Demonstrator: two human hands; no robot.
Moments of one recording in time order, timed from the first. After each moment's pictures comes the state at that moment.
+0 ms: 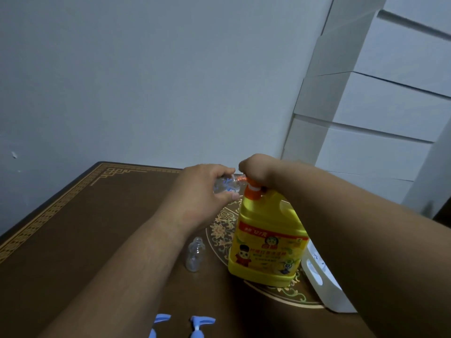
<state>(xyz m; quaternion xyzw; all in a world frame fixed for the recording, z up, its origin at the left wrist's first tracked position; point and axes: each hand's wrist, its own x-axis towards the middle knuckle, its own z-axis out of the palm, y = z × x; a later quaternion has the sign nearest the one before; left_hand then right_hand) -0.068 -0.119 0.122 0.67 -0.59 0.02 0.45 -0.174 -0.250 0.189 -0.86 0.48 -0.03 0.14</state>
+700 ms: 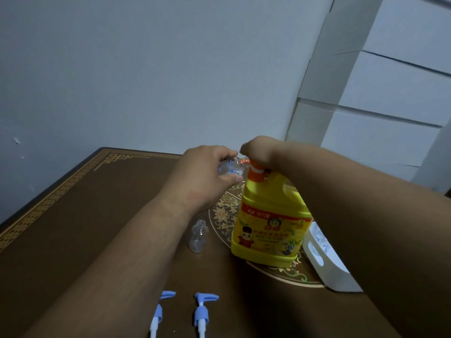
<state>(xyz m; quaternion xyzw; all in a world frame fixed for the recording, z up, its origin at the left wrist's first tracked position) -0.069 -0.120 0.121 0.68 -0.58 0.02 0.44 -0.176 -0.251 0.190 -0.85 0.50 -0.06 0.13</state>
